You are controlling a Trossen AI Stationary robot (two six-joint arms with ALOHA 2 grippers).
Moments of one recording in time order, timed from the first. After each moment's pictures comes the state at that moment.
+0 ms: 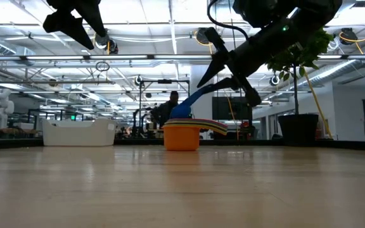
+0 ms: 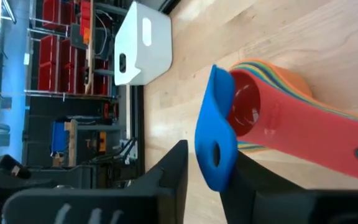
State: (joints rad) left arm -0.16 1.15 1.14 -1.00 -0.37 -0.92; right arm -0.02 1.52 0.73 0.28 0.42 1.61
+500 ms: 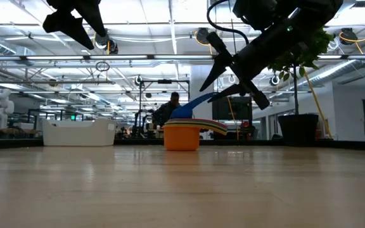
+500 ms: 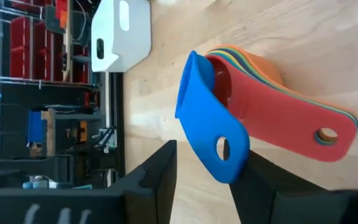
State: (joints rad) left arm -0.16 1.15 1.14 -1.00 -0.37 -0.93; right arm -0.02 1.51 0.73 0.19 0.36 1.62
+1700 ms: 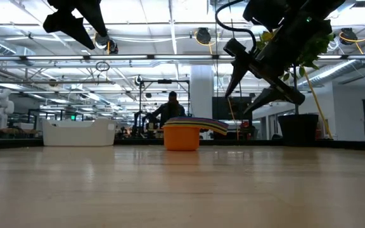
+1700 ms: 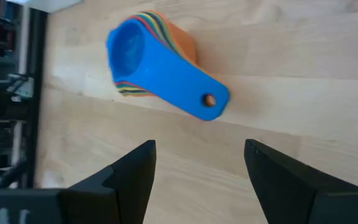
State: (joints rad) left arm -0.16 1.15 1.14 -0.99 -0.37 -0.94; right arm -0.03 1.36 0.73 -0.22 0.23 1.43
